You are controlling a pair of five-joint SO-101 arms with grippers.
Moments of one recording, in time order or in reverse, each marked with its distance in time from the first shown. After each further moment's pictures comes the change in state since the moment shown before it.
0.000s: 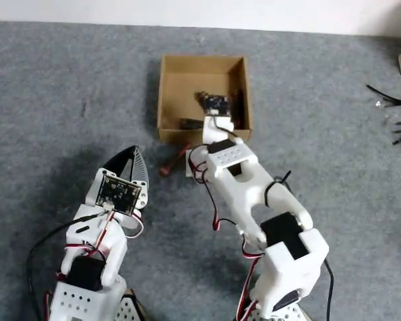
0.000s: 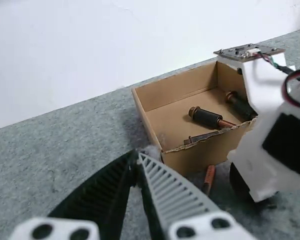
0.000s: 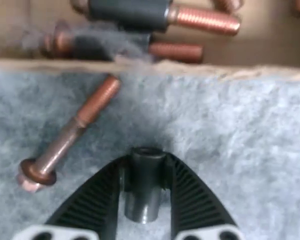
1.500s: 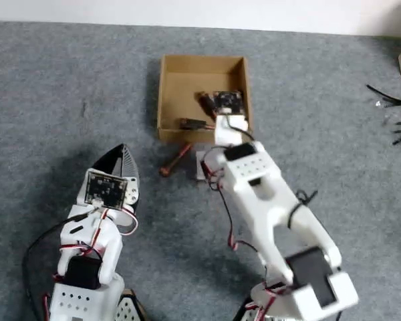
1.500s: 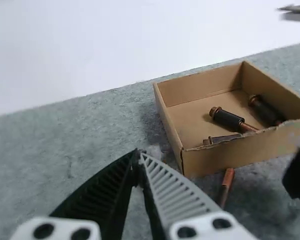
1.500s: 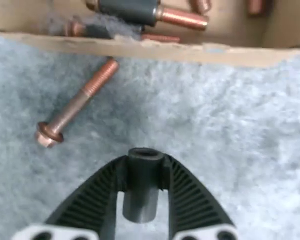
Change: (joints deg) left arm -4.7 0.0 -0.2 0.0 4.0; right arm 3.6 -21.2 10.7 4.9 5.1
